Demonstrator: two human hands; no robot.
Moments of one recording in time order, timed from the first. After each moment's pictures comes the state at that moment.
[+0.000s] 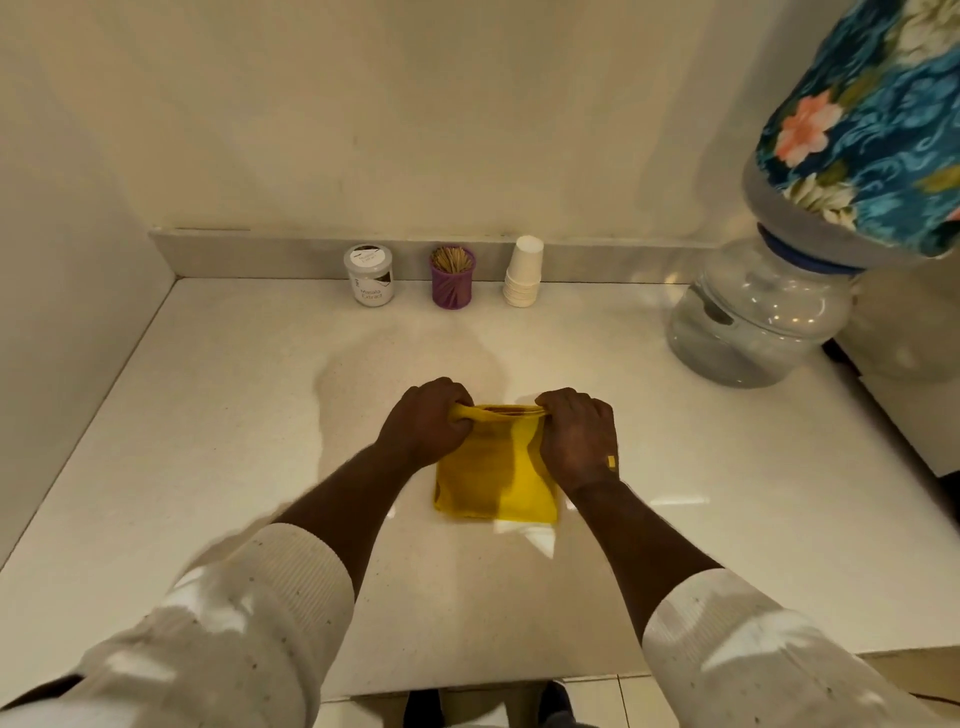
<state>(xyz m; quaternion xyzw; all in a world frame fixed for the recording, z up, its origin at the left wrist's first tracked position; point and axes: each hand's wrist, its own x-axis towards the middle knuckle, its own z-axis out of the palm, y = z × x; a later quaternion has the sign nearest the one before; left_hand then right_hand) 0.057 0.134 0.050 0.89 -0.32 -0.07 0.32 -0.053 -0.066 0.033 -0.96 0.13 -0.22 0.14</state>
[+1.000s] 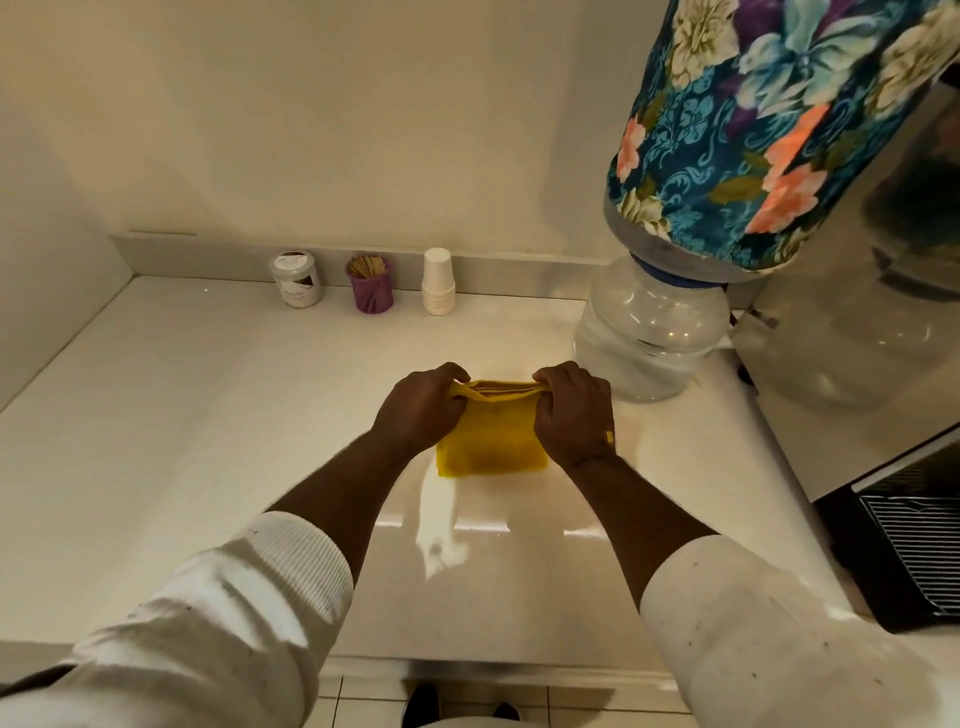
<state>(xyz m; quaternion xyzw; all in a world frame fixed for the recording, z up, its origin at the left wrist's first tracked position) -0.036 -0.064 0.077 0.92 -0.25 0.01 0.30 -0.122 -0.277 0.069 -0.94 0.05 -0.30 0.17</state>
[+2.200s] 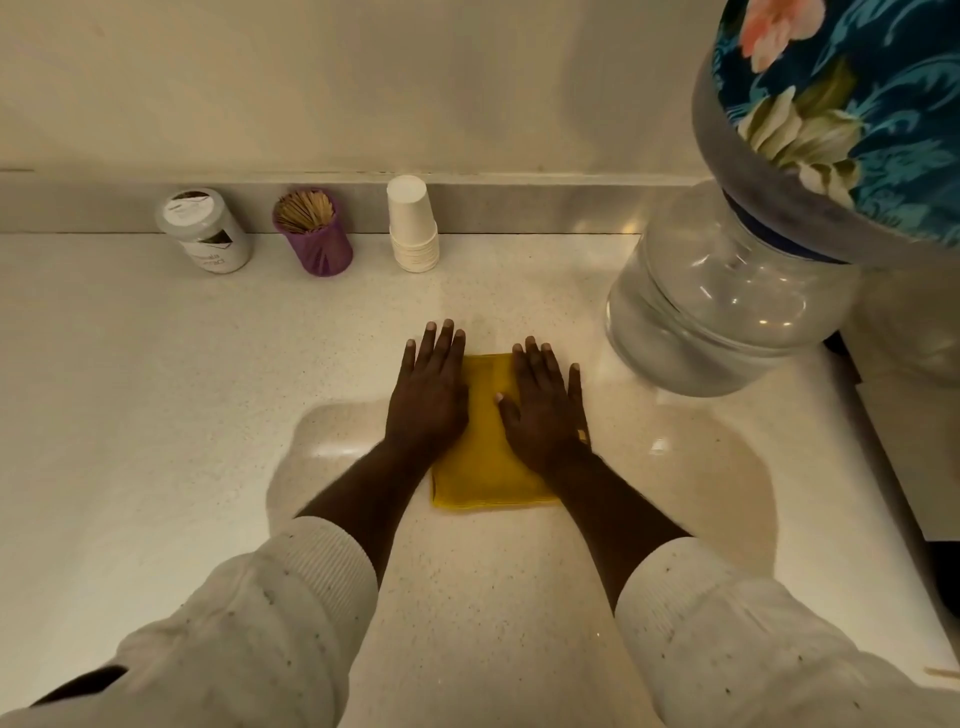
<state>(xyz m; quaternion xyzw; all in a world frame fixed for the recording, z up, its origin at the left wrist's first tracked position) 0.083 -0.118 -0.046 0.94 -0.29 -0.04 0.15 0.003 -0.285 -0.069 -0.98 0.11 0.00 0.16</state>
